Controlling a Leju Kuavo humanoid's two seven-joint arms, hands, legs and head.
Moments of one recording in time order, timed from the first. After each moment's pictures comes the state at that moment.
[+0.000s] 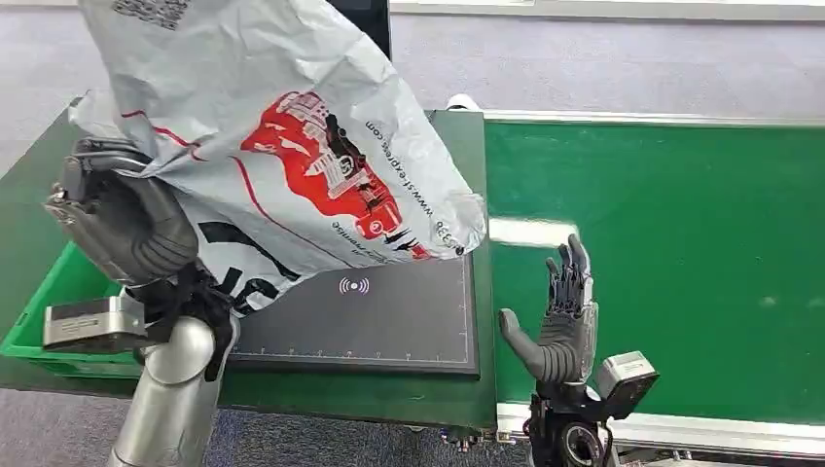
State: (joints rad) left arm -0.43 -0.07 -0.30 -1.73 -0.33 0.58 -0.55; right arm -0.02 0.29 0.01 -1.41 0.07 0.09 -0.68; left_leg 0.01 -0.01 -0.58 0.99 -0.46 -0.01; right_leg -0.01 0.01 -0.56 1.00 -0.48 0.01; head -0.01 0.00
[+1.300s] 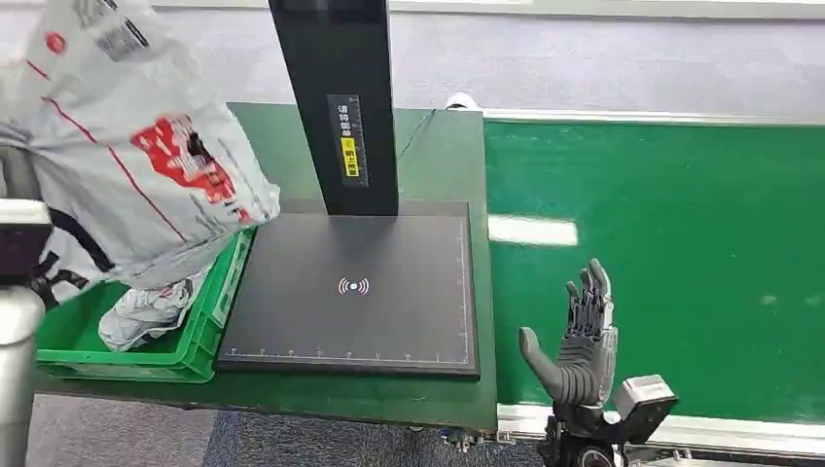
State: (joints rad) left arm -0.38 0.40 0.08 -1.54 -0.55 0.41 -0.38; right arm 0.06 0.29 -0.05 -1.44 0.05 0.09 -0.68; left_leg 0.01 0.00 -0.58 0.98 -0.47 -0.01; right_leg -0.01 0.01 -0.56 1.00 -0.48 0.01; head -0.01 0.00
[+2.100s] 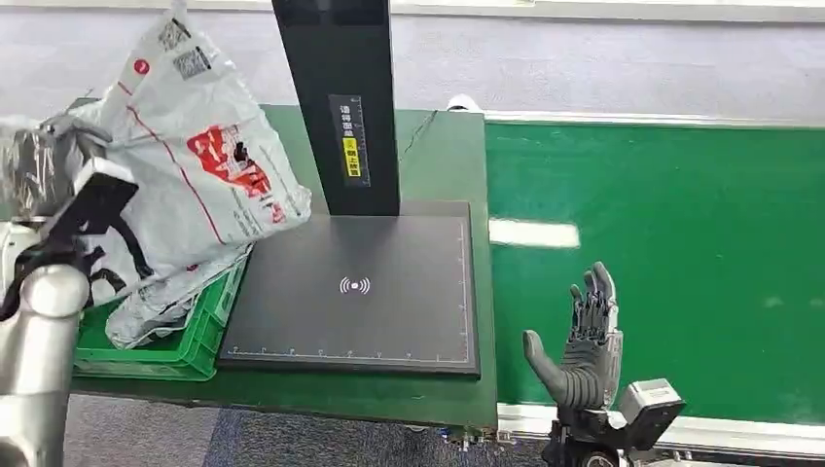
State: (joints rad) left arm -0.64 0.32 0.02 -1.30 -0.78 0.20 -0.18; right arm 0.07 0.31 -0.08 -1.47 0.07 0.13 -0.66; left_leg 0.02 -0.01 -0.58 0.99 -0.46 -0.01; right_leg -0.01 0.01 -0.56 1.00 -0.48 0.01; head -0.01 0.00
